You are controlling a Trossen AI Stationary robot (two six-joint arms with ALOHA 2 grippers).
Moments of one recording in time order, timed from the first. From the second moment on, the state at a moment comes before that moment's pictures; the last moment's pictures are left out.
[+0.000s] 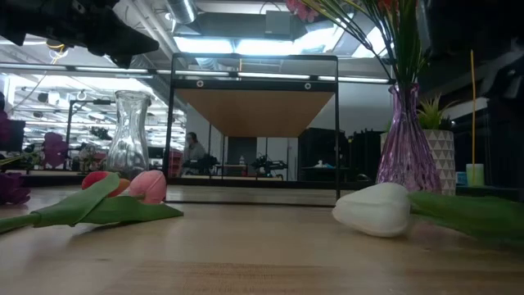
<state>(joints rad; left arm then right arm) 0.15 0.42 0.33 -0.06 0.02 0.04 0.74 2.15 1.55 -0.98 0.26 1.18</state>
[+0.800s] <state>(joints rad) 0.15 0.42 0.33 -0.07 0.02 0.04 0.70 2.15 1.53 -0.89 0.13 1.20</state>
